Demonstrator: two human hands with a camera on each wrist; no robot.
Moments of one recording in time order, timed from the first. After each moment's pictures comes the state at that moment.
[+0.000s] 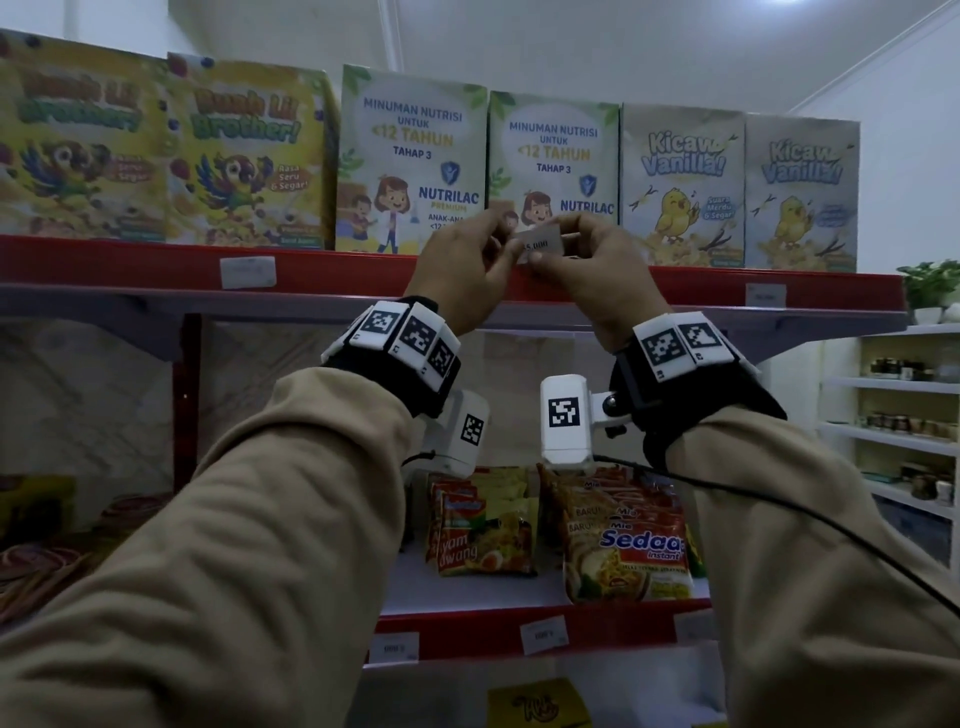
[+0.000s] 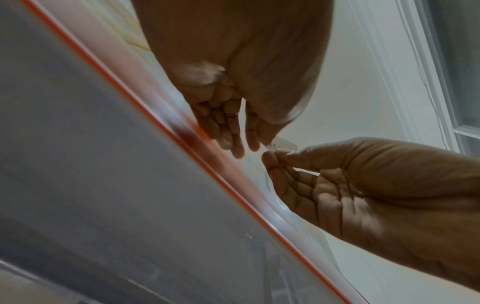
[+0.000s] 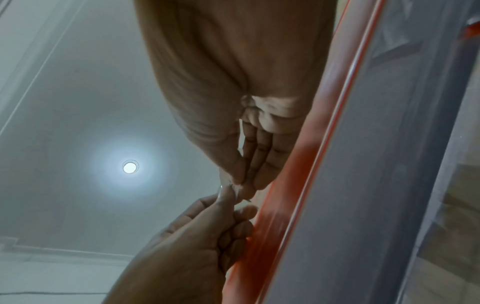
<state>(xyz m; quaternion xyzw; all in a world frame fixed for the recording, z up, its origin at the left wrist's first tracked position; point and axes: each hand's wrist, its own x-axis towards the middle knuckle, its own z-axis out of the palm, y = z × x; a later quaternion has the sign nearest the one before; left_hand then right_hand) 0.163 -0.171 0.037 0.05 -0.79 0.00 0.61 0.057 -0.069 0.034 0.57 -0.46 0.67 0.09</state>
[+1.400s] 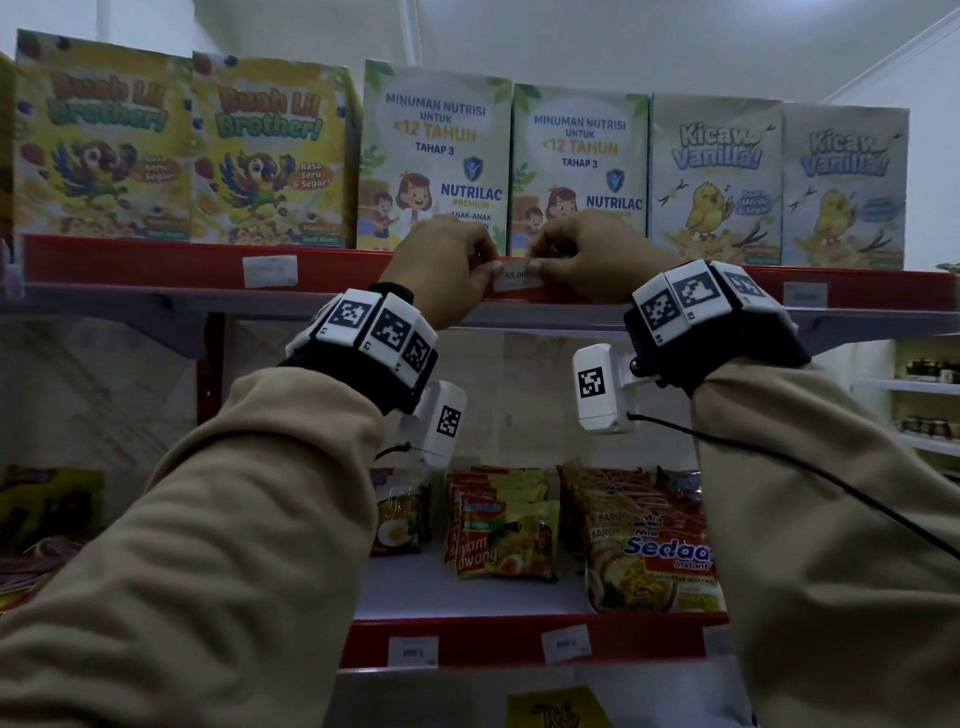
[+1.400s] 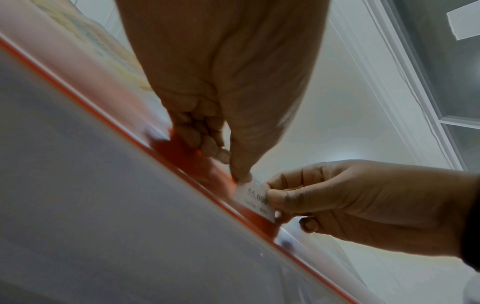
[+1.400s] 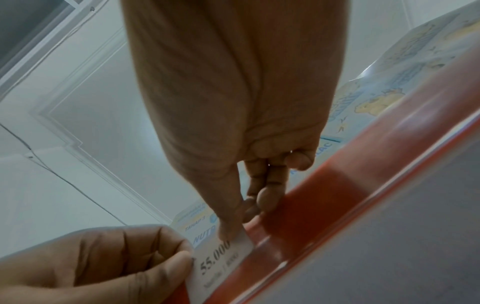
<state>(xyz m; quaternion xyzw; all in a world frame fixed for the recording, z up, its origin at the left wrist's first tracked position) 0.194 -0.189 0.047 0.17 -0.83 0.10 0.52 0.056 -0.078 0.070 0.61 -0.67 0.30 0.29</state>
